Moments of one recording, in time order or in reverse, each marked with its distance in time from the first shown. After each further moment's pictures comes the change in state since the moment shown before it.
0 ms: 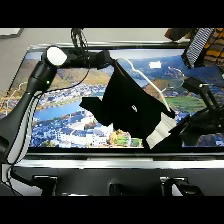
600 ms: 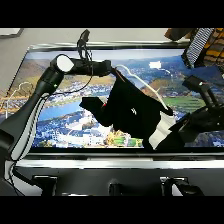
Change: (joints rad) left arm 0.013 -0.043 -0.082 0.015 0.031 0.000; right arm 0.000 -0.012 0.000 -0.019 -0.056 0.000
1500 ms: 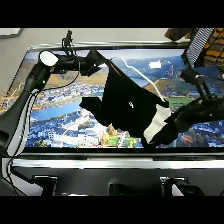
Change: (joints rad) left arm 0.109 0.010 -0.008 -0.301 -0.051 -0.060; right arm 0.000 -0.072 0.000 0.056 -0.091 -0.006
